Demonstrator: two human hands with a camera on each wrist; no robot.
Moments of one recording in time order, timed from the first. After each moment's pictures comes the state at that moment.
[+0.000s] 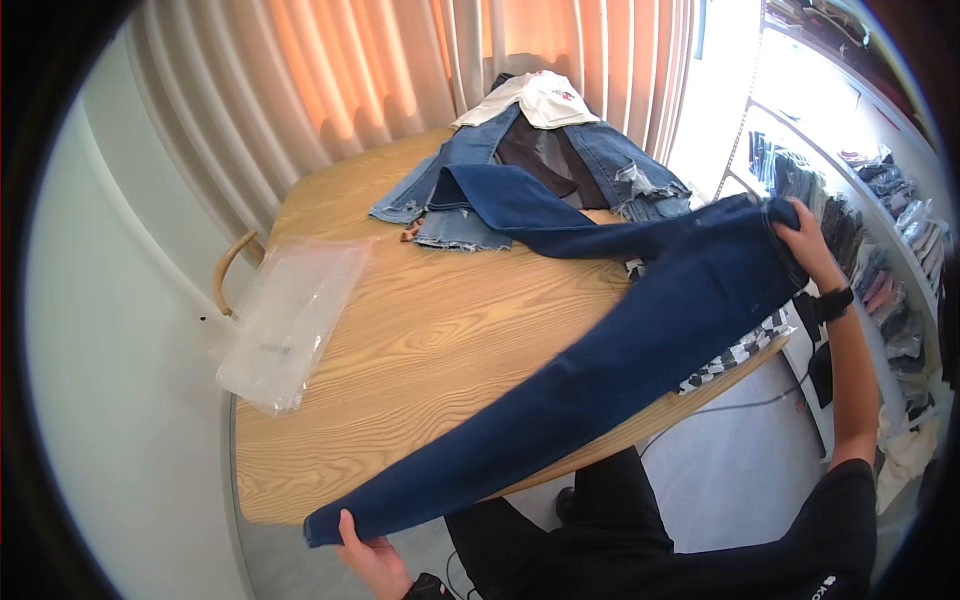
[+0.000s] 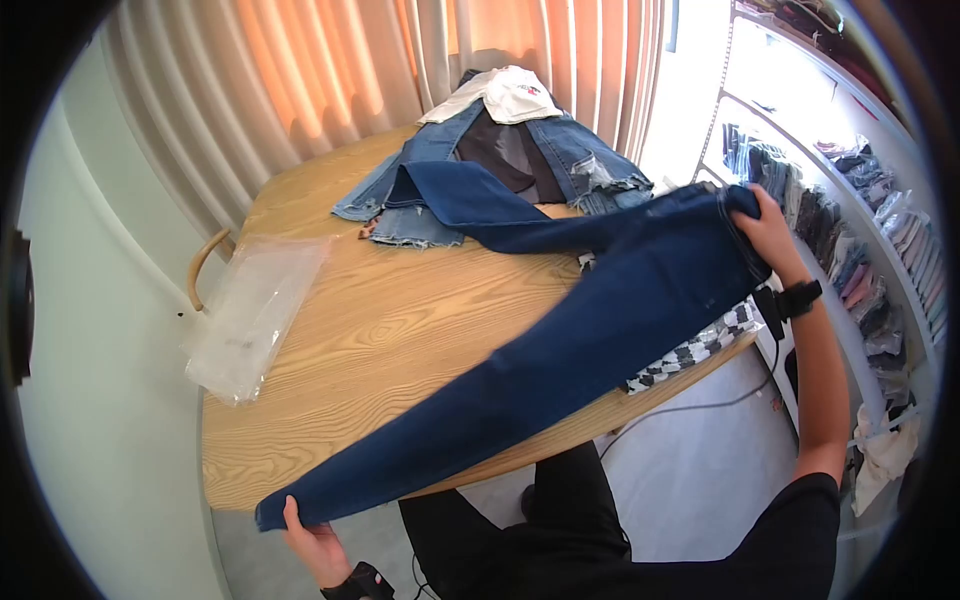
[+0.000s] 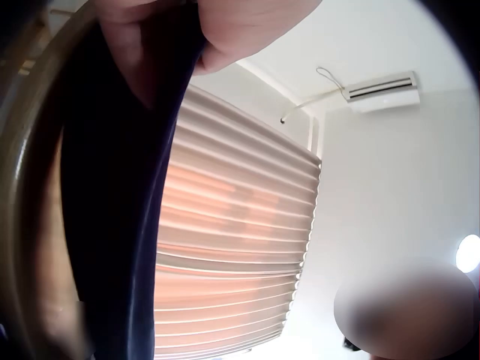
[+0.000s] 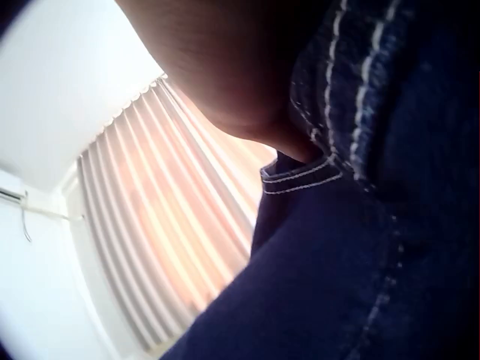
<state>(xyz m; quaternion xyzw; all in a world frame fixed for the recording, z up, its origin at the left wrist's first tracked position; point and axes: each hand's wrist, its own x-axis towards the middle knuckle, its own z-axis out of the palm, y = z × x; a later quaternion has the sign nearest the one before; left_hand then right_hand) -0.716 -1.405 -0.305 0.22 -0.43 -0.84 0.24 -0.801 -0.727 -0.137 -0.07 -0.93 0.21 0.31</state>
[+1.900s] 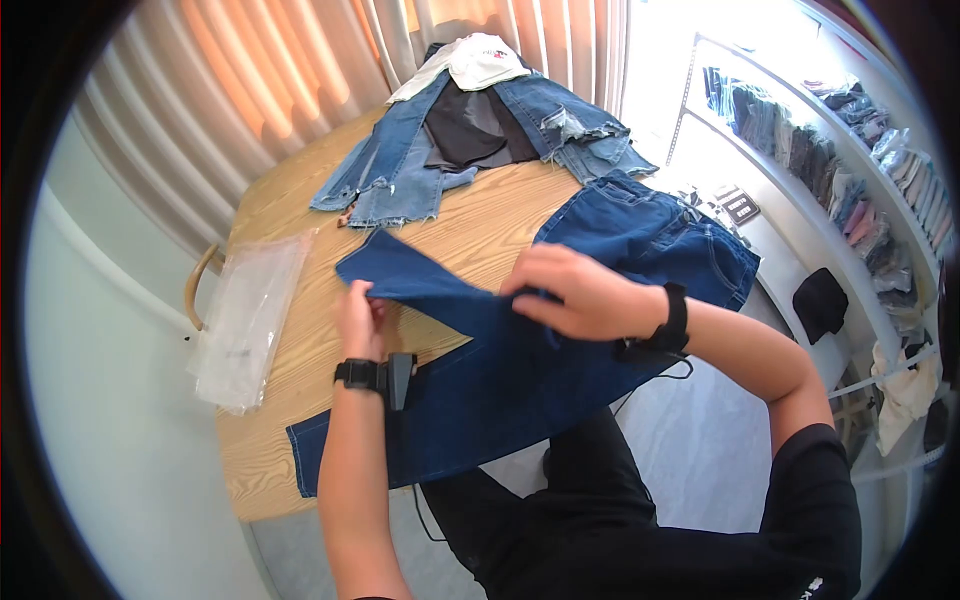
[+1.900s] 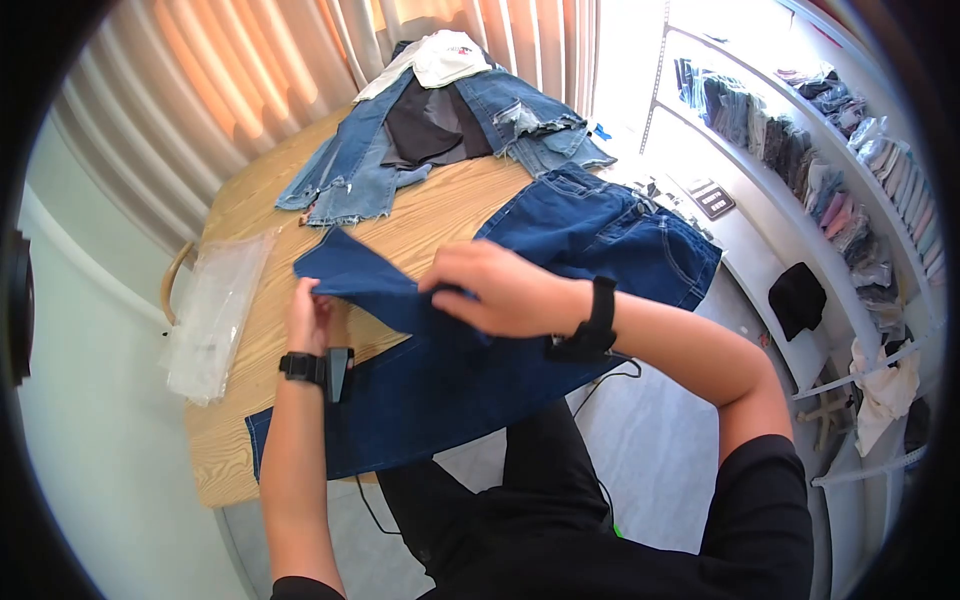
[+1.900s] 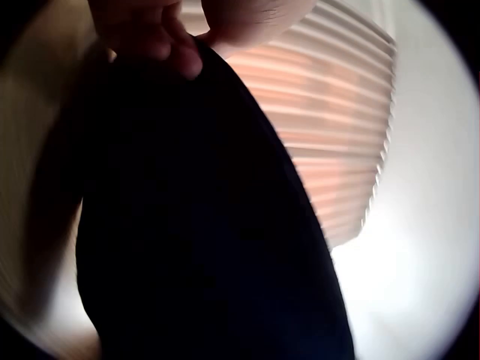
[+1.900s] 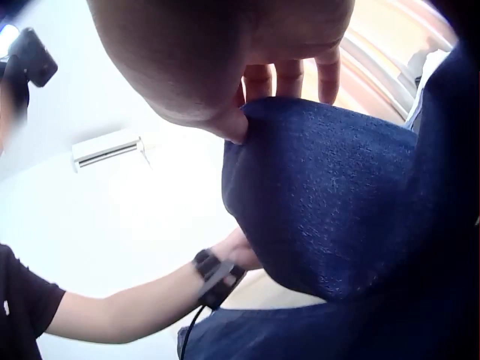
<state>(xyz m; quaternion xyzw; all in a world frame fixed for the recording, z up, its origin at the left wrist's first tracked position) -0.985 -1.260 -0.309 0.14 -0.58 -0.81 -0.02 -0.808 -0.972 -0.192 0.33 -0.86 0.36 0.13</state>
